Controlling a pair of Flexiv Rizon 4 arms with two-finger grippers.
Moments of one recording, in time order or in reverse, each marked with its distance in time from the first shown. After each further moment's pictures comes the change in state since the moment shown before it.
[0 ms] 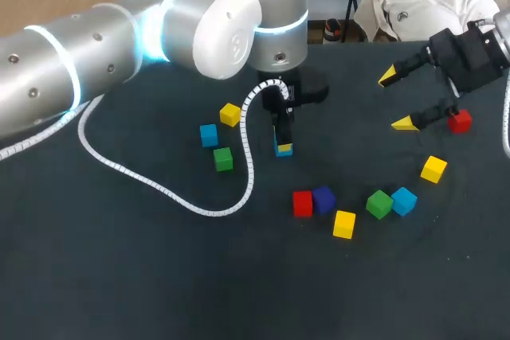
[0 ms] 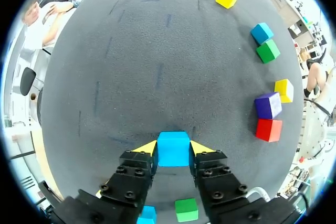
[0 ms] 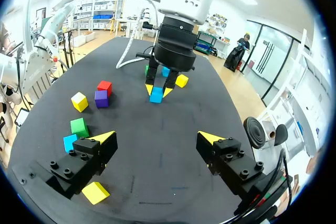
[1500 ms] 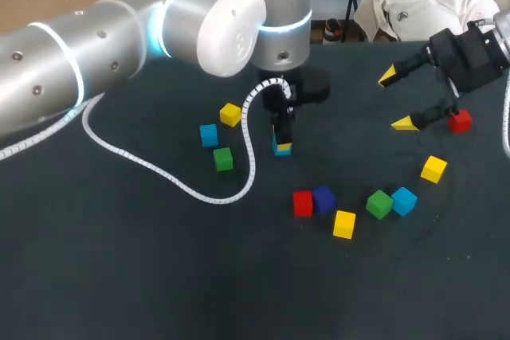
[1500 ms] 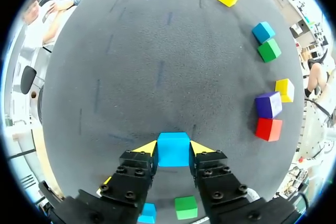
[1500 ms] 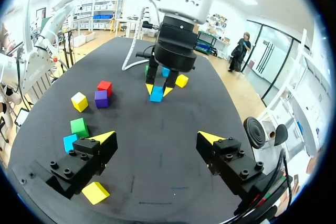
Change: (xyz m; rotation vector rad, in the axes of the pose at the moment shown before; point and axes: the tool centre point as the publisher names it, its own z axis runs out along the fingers) left arm 0.000 0.000 -0.002 -0.006 0.023 -0.006; right arm 0.000 0.000 0.000 0.000 0.000 0.000
